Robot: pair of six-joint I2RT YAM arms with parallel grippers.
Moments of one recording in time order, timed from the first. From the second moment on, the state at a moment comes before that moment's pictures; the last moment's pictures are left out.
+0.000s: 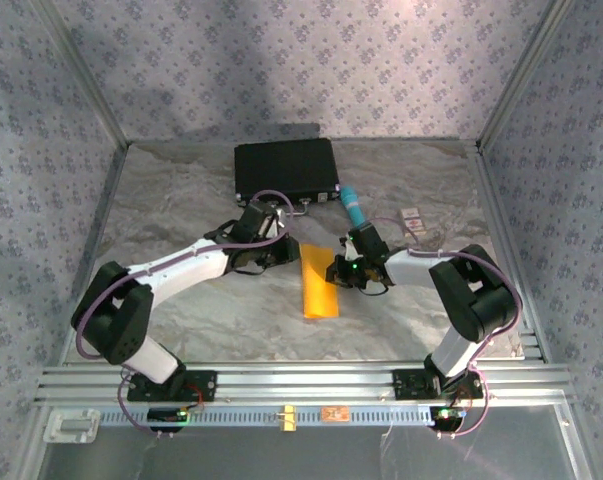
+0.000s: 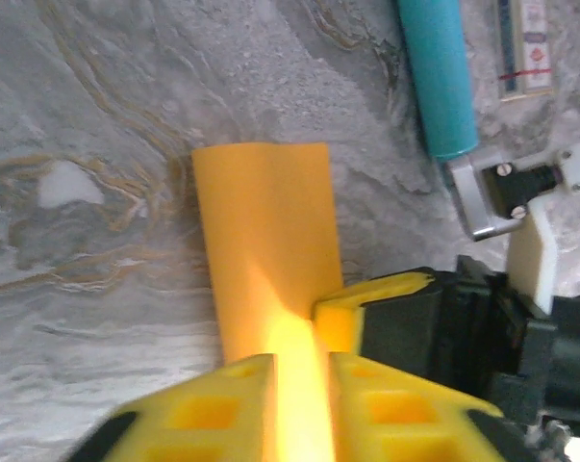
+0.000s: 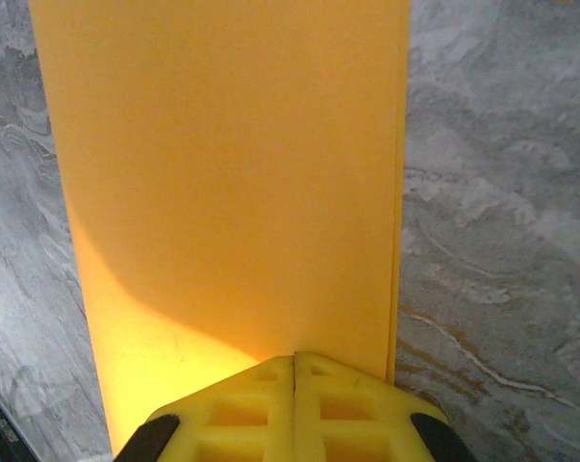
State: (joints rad) left arm -0.68 1.55 0.95 -0.24 0.29 -0.81; right arm 0.52 1.67 0.71 -0.04 -0.45 0.69
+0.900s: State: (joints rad) left arm -0.71 1.81 0.95 -0.14 0.49 -0.75; right arm 0.53 1.67 0.71 -0.04 -0.45 0.69
